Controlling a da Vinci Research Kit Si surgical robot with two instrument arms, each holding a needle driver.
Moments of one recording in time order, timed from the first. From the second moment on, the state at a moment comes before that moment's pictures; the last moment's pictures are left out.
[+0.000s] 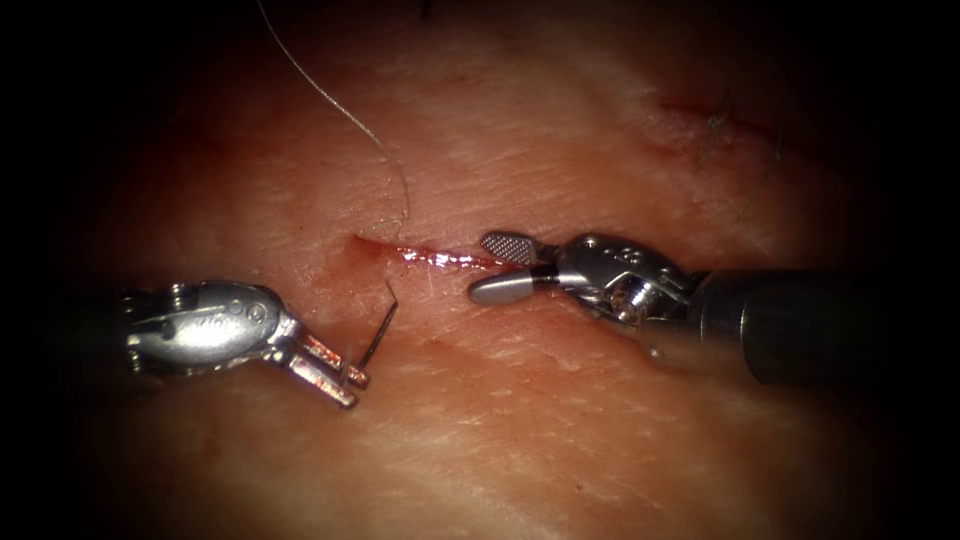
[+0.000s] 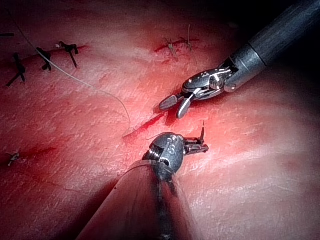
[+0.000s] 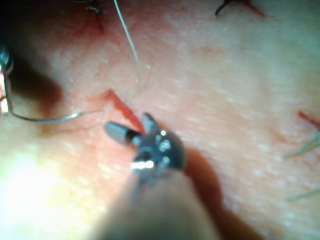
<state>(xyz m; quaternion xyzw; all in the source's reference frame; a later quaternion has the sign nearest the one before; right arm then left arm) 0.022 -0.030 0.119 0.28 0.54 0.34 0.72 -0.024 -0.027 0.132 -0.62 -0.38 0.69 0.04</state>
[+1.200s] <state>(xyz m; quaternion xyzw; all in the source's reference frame) 0.030 -0.032 0.117 0.09 0.57 0.14 0.80 -0.015 -0.019 0.118 -0.64 -0.22 0.73 0.09</state>
